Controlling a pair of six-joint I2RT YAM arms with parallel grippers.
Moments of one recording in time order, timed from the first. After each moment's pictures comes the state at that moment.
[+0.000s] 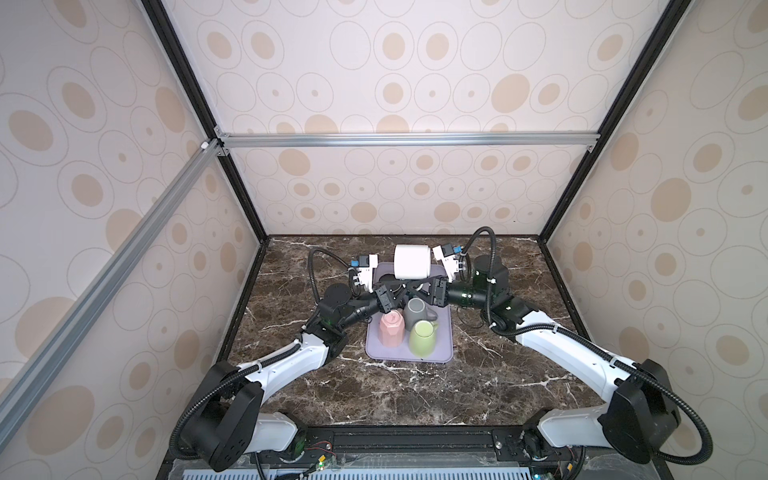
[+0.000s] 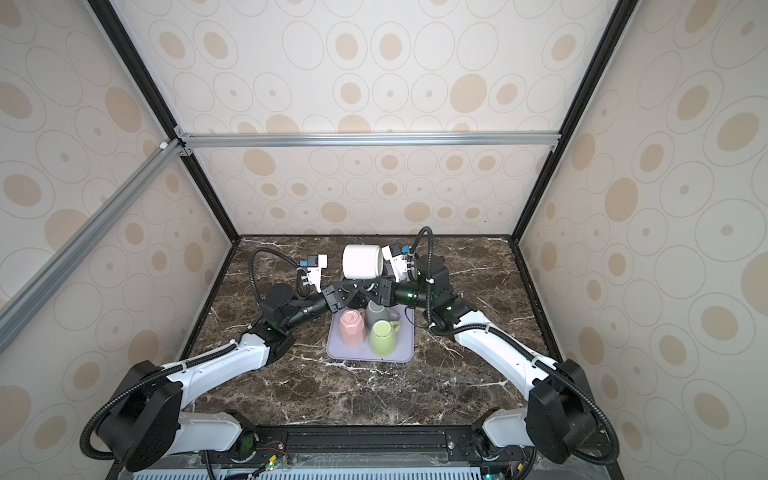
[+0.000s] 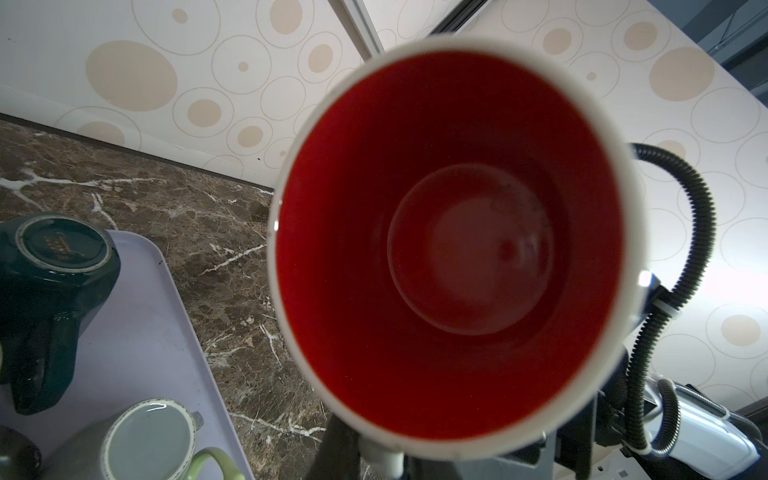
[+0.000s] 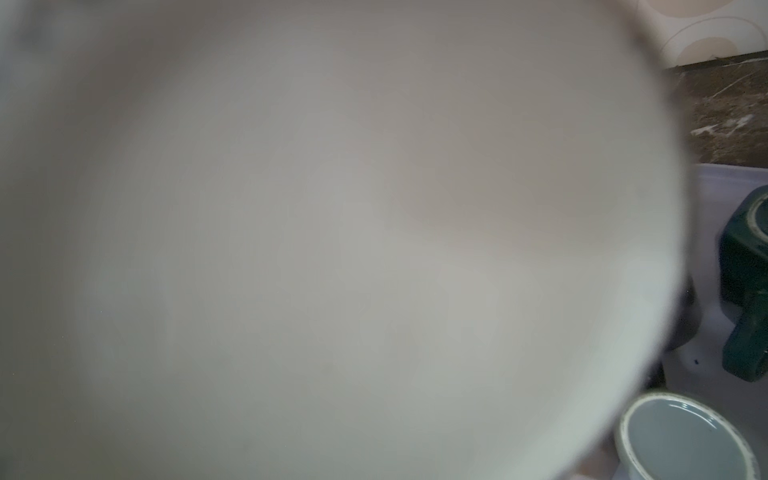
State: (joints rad) left arm -0.57 1.33 0.68 0.73 0.47 -0.90; right arm 0.56 1.34 0.99 0.12 -0.65 0.64
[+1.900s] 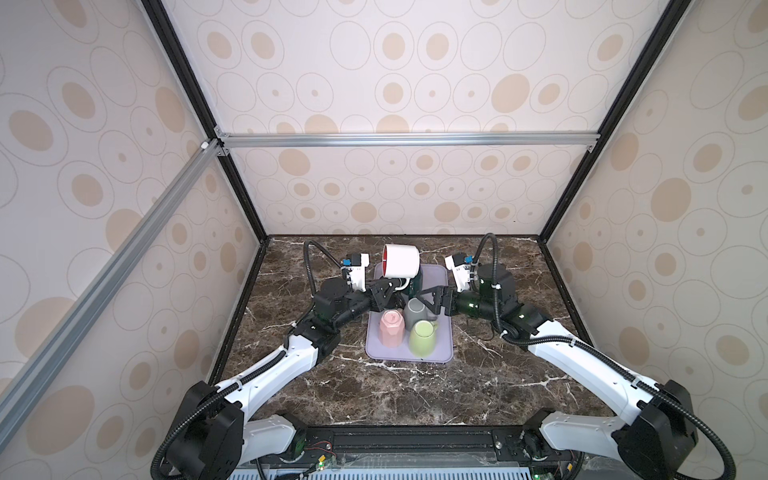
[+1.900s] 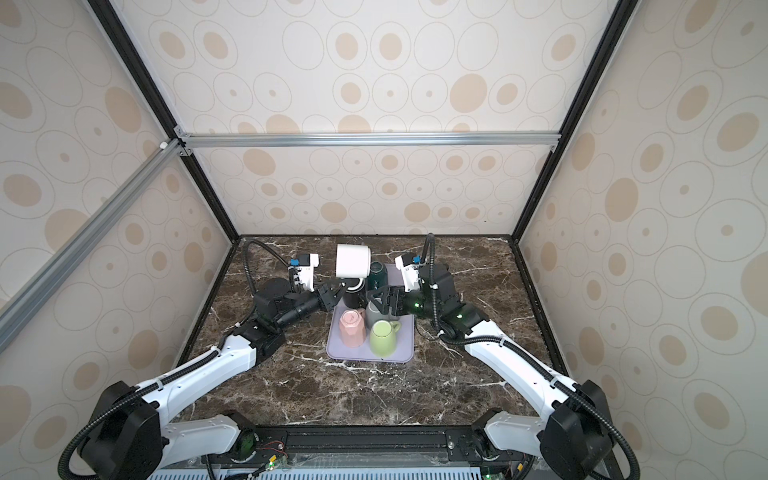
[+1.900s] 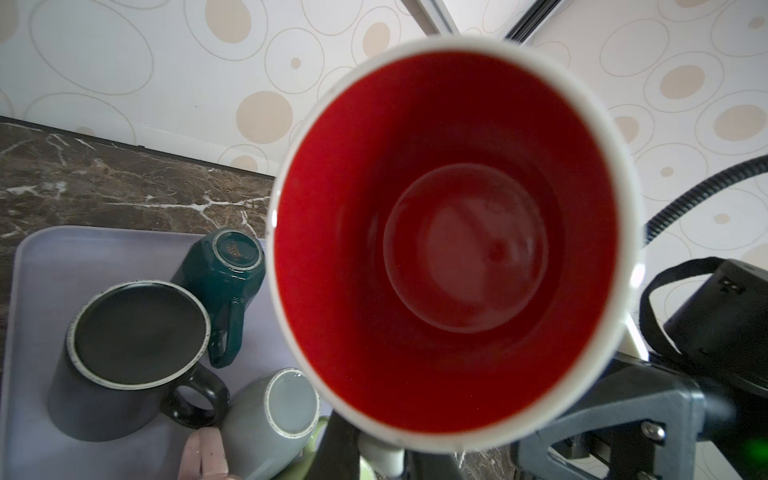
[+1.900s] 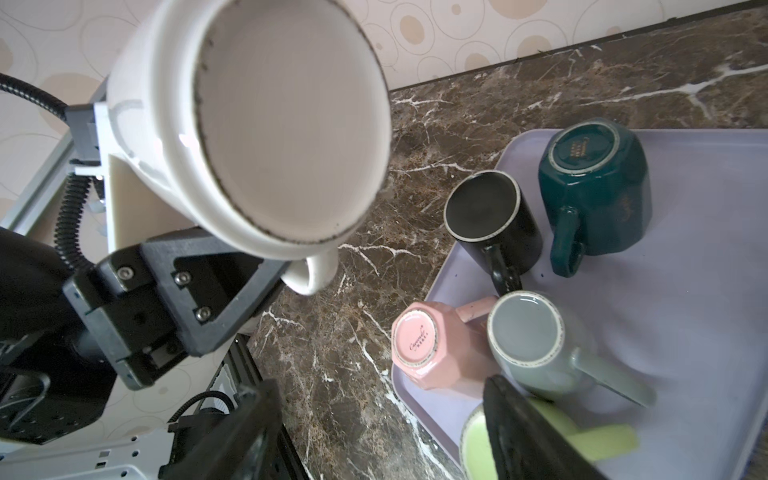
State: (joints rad) left arm -0.52 1.22 0.73 0.37 0.31 -0.67; right arm 0.57 1.22 0.95 -0.18 -0.38 0.56
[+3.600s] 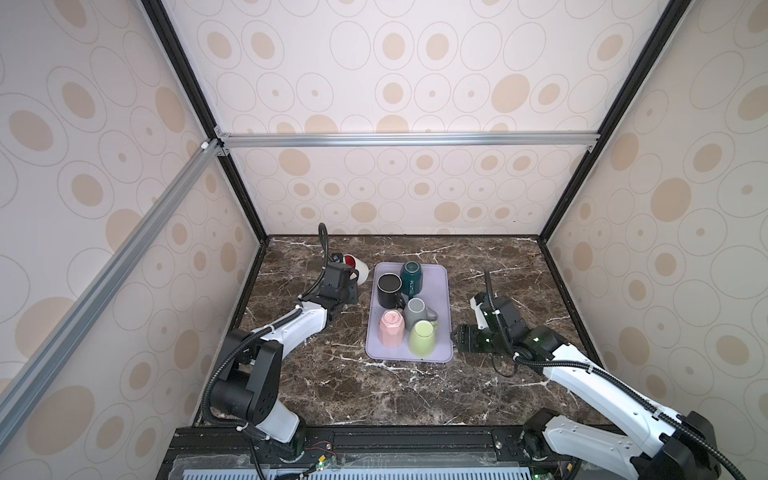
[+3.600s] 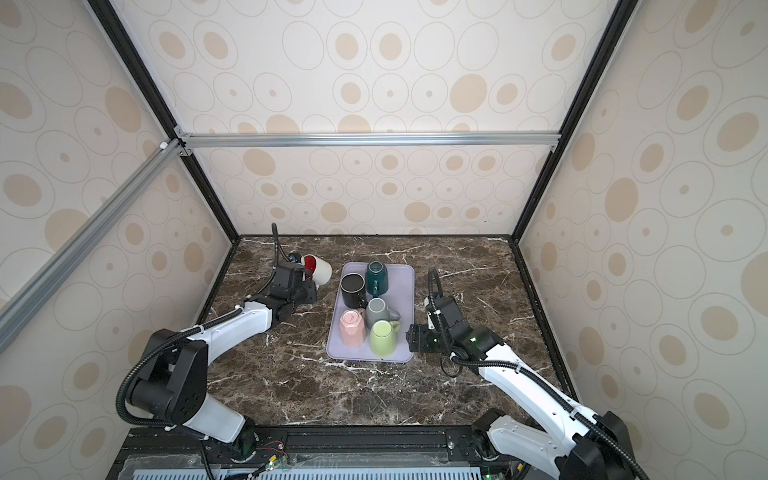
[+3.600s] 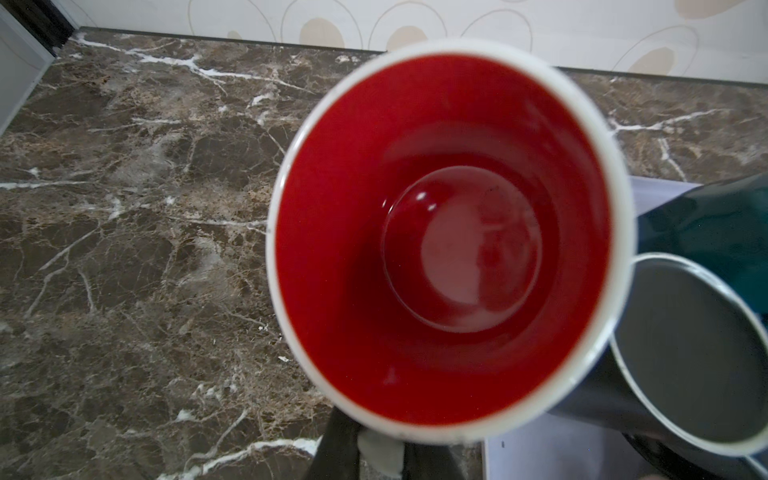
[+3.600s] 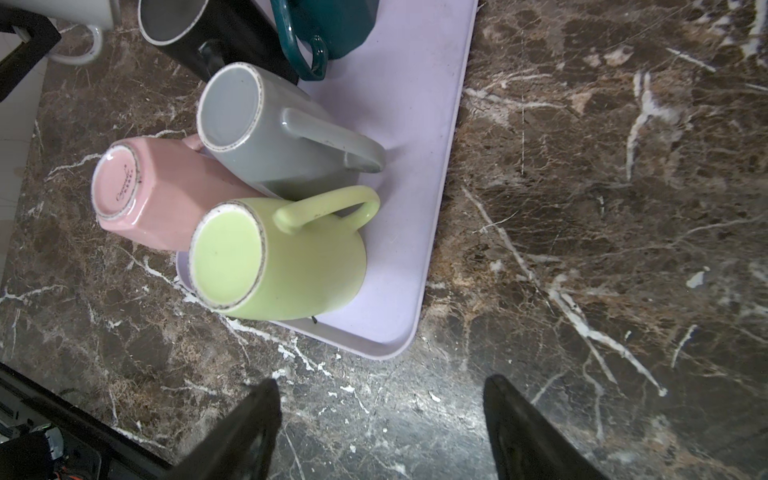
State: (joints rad) left arm -0.33 1.58 0.95 -0.08 -0.25 -0.28; right arm 0.57 1.05 0.76 -0.63 -0.03 0.53
